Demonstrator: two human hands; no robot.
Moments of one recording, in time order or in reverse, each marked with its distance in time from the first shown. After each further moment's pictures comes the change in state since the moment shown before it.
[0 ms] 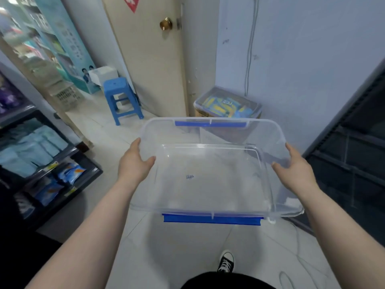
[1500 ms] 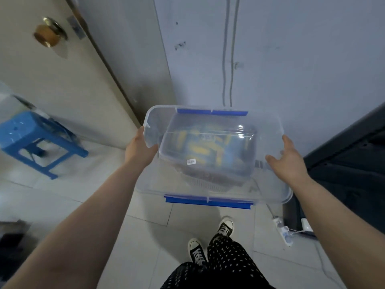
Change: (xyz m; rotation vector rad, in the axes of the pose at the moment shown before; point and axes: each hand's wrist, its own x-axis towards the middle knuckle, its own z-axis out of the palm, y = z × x) left_hand 0.551 0.192 0.234 0.153 -0.366 0.239; right_hand 0.457 -0.062 0.121 0.041 0.089 0.372
